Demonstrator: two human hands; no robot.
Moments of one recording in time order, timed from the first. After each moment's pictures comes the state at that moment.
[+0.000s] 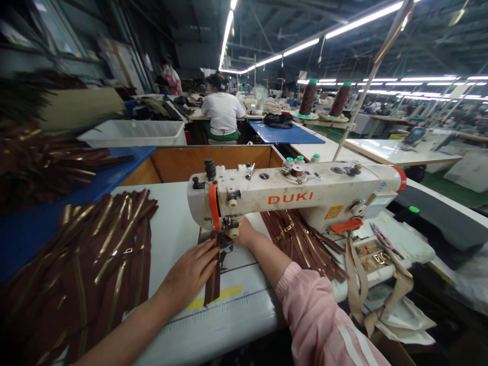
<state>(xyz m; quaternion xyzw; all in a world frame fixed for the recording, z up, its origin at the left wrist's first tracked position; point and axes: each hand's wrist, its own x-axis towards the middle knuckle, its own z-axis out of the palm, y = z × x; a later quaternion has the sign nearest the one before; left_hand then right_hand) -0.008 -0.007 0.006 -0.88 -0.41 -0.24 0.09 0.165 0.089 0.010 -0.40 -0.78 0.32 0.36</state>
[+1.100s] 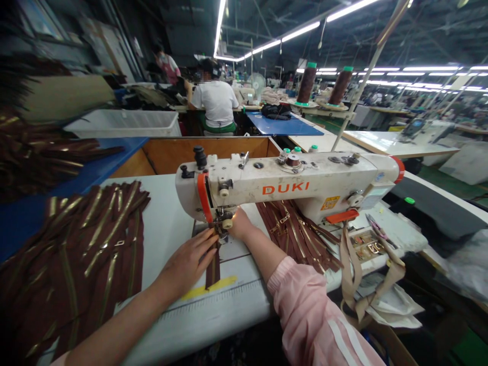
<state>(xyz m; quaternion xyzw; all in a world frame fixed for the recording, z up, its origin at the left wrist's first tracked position) 0.002 -0.003 0.006 -0.87 -0.43 -0.24 0.01 0.169 0.086 0.009 -0.42 -0.76 0.31 0.38</state>
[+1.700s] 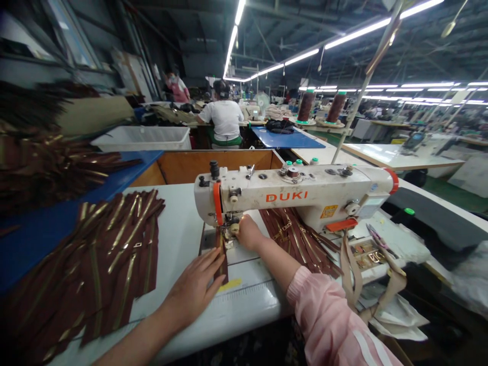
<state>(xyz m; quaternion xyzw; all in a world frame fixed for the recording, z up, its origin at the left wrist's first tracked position) 0.007 -0.046 0.011 -0.87 -0.44 -0.19 0.06 0.183 0.063 0.032 -0.46 -0.79 0.23 0.34</state>
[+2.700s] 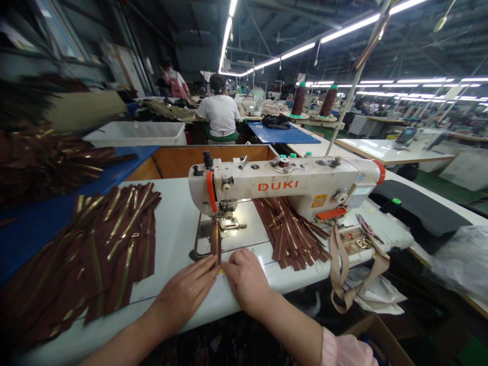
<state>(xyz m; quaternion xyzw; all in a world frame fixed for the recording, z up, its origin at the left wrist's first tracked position) -0.002 -0.077 0.013 -0.92 -0.33 -0.21 0.08 0.195 -0.079 0.017 -0.44 -0.85 0.09 0.27</state>
